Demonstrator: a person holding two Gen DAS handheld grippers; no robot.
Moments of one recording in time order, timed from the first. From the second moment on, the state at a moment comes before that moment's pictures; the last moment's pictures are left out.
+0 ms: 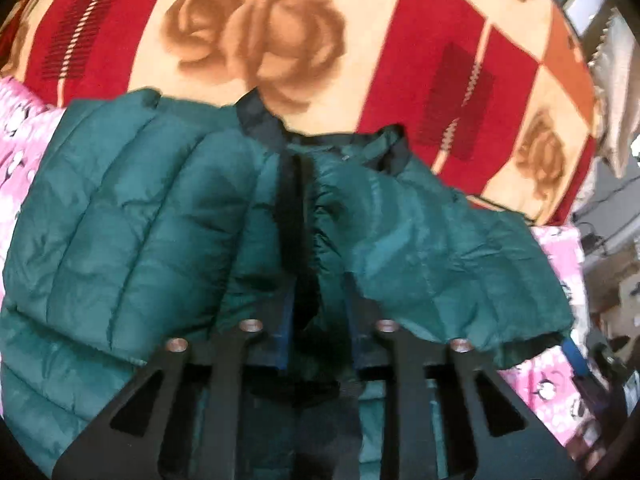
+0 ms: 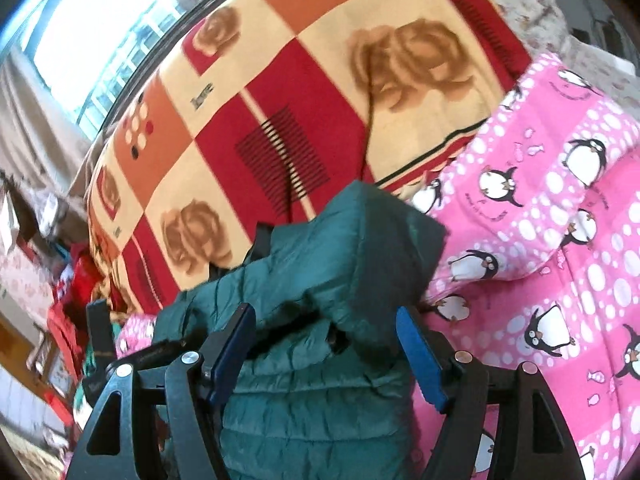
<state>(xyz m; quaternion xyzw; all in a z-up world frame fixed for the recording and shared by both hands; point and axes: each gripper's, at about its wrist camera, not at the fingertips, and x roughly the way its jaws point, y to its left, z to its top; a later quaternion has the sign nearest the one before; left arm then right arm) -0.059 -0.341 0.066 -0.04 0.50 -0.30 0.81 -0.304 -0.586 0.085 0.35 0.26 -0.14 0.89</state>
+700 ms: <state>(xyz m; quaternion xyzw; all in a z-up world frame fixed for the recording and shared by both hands) -0.023 -0.233 0.075 0.00 0.43 -0.21 0.88 -0.170 -0.537 0.044 0.22 0.38 -0.09 0.89</state>
